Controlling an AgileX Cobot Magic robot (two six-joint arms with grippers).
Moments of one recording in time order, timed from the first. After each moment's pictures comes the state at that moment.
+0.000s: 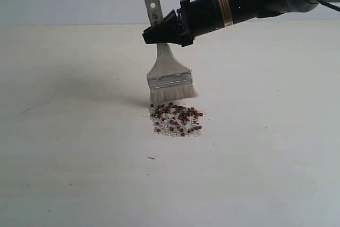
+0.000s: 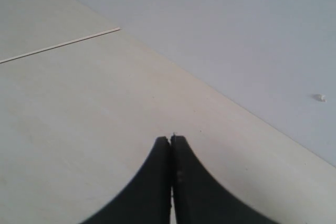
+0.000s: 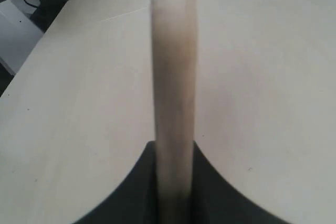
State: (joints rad) left arm 0.31 0.35 0.00 0.54 -0.08 -1.02; right arm 0.24 2.33 -1.73 -1.75 -1.22 1.39
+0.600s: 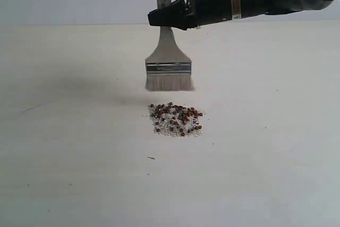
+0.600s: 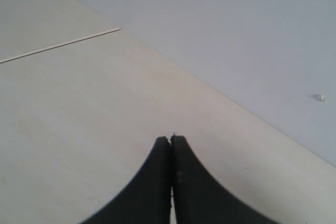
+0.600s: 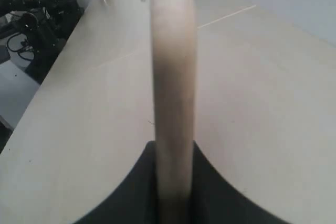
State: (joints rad) left arm 0.31 0.35 0.00 0.54 -0.08 -1.02; right arm 0.21 2.27 -1.66 -1.61 -1.22 1.41
